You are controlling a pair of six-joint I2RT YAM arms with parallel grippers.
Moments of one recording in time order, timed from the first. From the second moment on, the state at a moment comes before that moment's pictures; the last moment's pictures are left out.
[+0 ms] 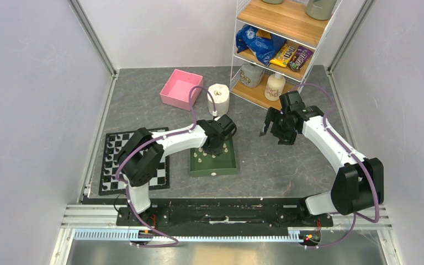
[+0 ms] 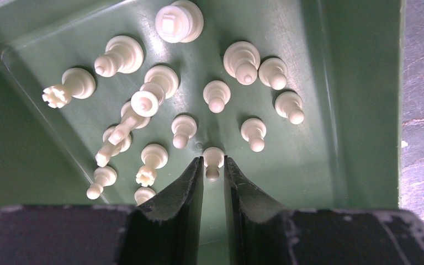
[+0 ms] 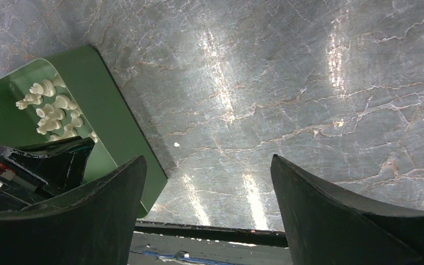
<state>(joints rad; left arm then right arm) -0.86 1.85 1.26 -0.64 -0.24 -0.56 0.25 1.41 1.09 -0.80 -0.09 0.61</state>
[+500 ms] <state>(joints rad) -0.86 1.85 1.26 -0.64 -0.23 -0.56 0.25 1.41 1.09 -0.80 -0.09 0.61</state>
